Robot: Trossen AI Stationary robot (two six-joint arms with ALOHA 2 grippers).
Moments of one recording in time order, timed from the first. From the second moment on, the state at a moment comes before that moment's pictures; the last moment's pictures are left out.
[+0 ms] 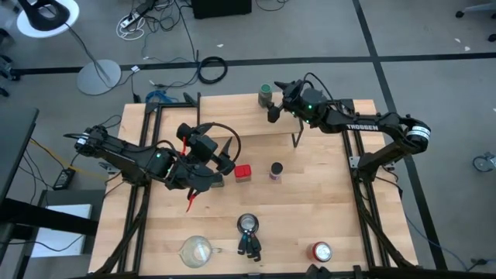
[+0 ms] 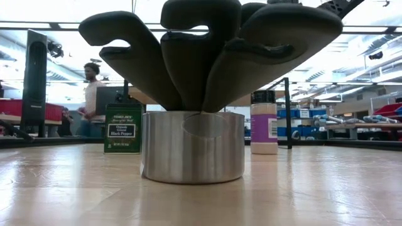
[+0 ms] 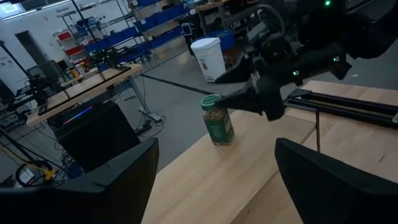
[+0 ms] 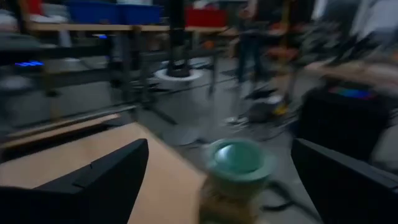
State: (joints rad) left arm -0.37 1.44 1.47 -0.68 -1.31 -0.38; right arm -0.47 1.42 0.85 0.54 0.27 -0.05
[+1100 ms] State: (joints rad) left arm -0.37 1.44 1.47 -0.69 -1.31 -0.37; right arm -0.60 1.43 1.28 -0.01 -0.03 -0.10
